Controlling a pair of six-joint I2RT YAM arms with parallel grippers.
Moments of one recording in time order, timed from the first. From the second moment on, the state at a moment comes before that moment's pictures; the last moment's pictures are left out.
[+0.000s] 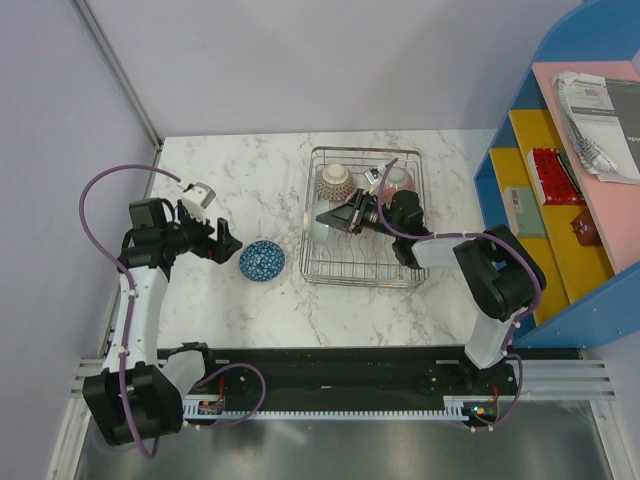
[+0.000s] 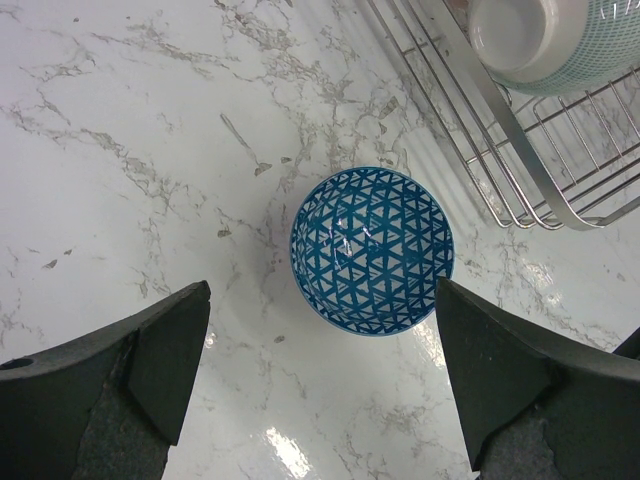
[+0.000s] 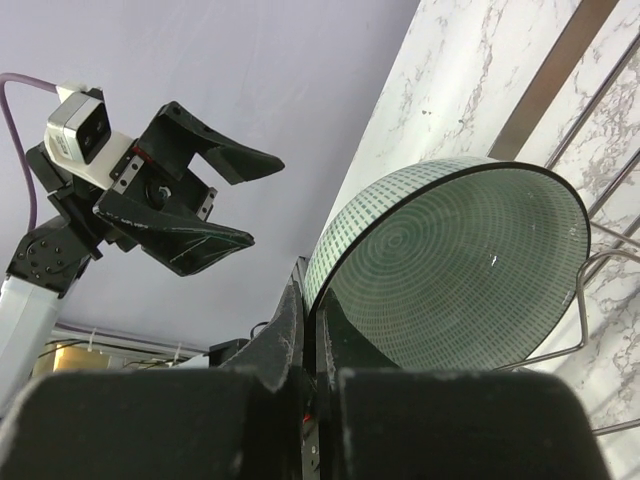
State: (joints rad) left arm 0.20 1.03 0.84 -0.54 0.72 0.38; right arm 0.49 1.80 0.83 0.99 -0.68 1.13
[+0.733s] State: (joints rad) left arm 0.20 1.02 0.84 -0.54 0.72 0.38; right arm 0.49 1.79 0.82 0.93 -0.63 1.12
